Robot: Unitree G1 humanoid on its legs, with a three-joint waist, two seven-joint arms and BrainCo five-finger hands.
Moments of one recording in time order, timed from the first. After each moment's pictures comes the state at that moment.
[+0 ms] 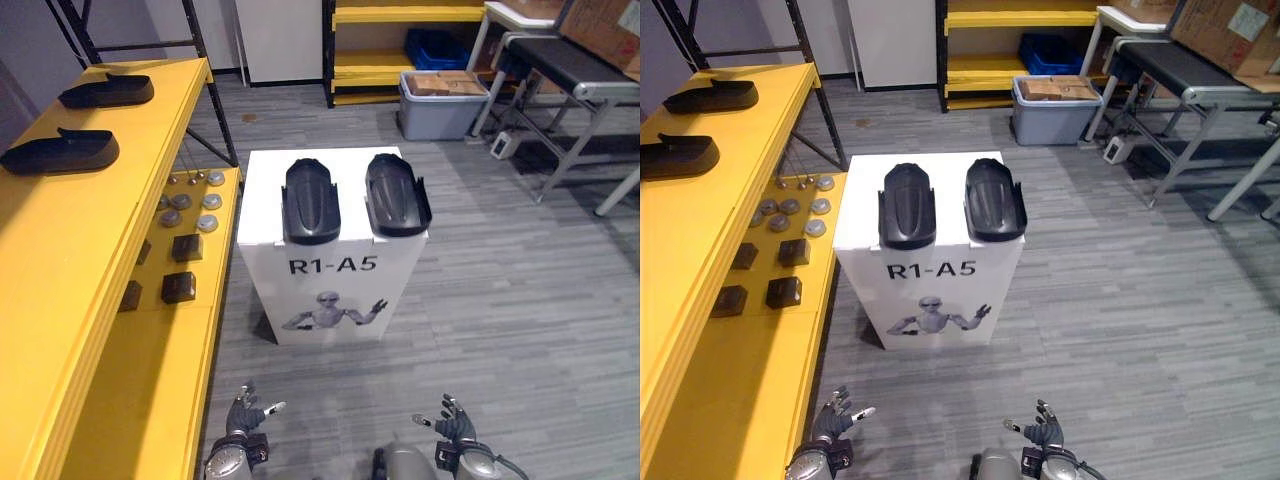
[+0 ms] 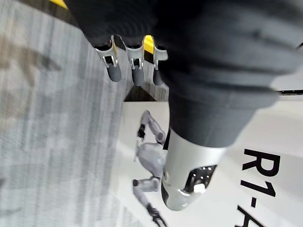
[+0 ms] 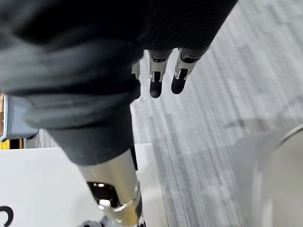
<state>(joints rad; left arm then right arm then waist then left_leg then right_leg) 0.11 0.08 0.01 0.69 -0.21 -0.14 0.08 0.06 -0.10 -0.12 0.86 0.13 -0.11 -0.08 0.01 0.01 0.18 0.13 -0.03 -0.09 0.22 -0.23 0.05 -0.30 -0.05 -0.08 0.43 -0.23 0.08</state>
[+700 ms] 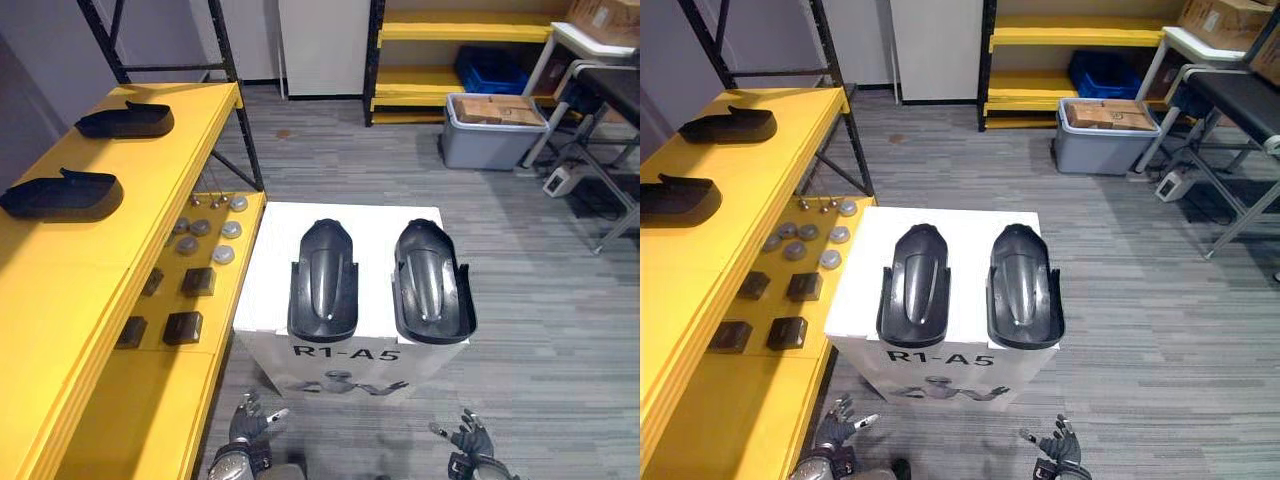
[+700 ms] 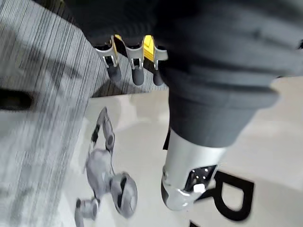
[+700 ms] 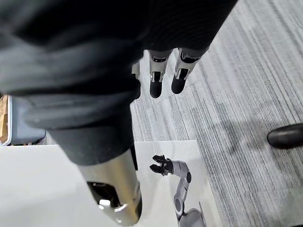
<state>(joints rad) 0.15 0.06 0.01 0.72 -0.21 -0.14 0.08 0.12 -0.09 -0.24 0.79 0.18 -0.11 -0.11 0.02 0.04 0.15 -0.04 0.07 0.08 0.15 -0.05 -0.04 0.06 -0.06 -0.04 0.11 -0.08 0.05</state>
